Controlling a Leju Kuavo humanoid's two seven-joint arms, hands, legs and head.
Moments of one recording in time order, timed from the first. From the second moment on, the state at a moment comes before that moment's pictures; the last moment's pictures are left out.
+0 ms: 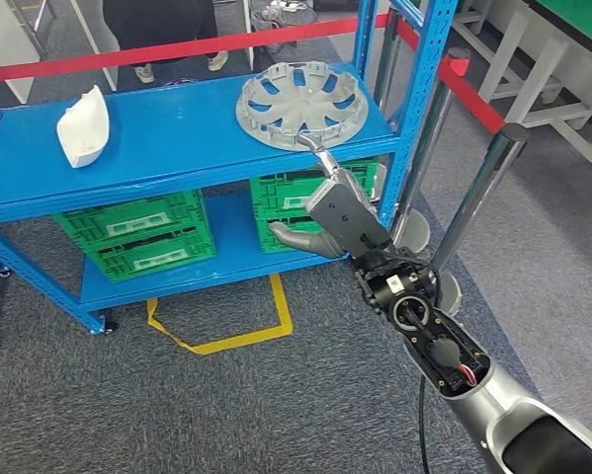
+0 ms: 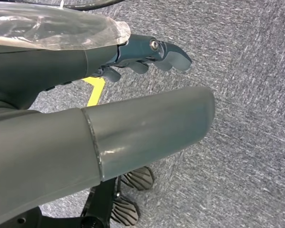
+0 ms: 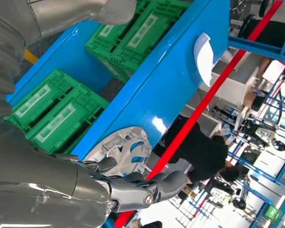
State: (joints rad) left arm -0.27 0.08 1.12 -0.18 -0.73 0.20 -0.18; right arm -0.41 -0.20 0.52 -1.79 0.26 -0.20 0.12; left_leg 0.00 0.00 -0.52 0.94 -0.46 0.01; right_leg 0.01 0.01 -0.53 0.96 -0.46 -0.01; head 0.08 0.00
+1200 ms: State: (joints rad) left arm -0.29 0.05 1.12 -0.18 -0.72 0.22 -0.18; right arm -0.40 -0.22 0.53 -1.79 0.26 -0.22 0.12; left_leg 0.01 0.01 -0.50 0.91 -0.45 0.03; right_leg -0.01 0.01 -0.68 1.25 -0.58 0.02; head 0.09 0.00
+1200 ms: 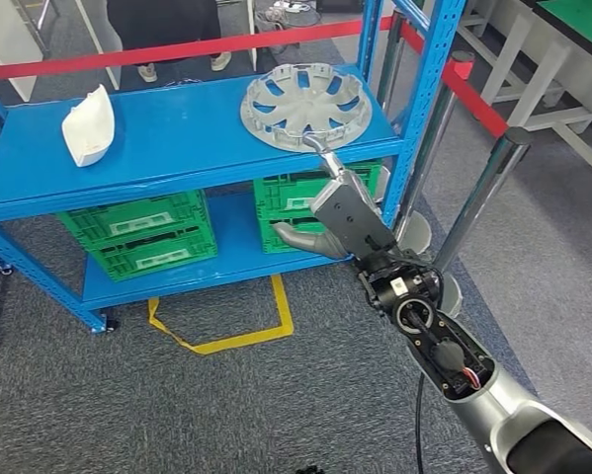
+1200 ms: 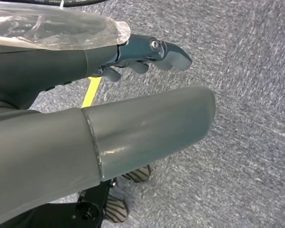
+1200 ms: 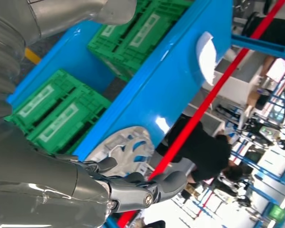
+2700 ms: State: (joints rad) left arm -0.30 0.04 1.12 -0.18 -0.72 0.23 -0.18; right arm -0.40 -0.23 0.53 -1.79 0.27 -0.22 0.13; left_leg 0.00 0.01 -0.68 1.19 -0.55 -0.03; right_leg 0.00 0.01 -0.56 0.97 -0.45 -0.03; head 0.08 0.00
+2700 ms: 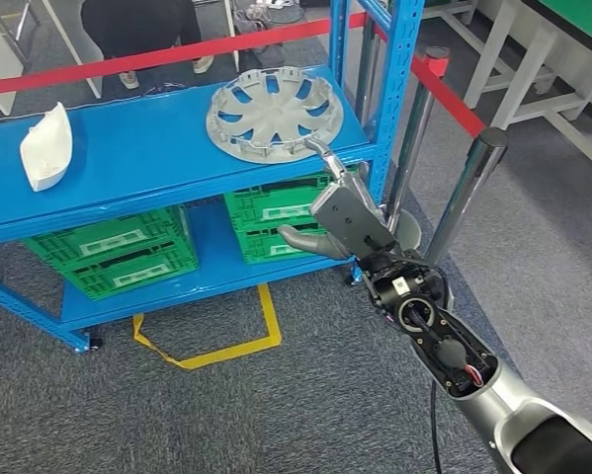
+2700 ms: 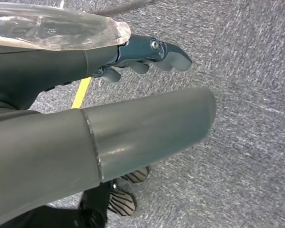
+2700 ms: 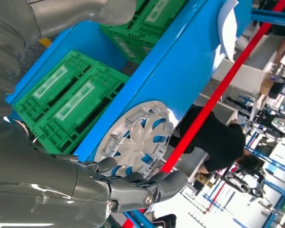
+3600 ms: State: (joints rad) left arm -0.31 0.04 1.12 -0.18 -0.73 0.23 -0.18; right arm -0.38 -0.24 0.52 -1.79 0.27 -0.20 0.15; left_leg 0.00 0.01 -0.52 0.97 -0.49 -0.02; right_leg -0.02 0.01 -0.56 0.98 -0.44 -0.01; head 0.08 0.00
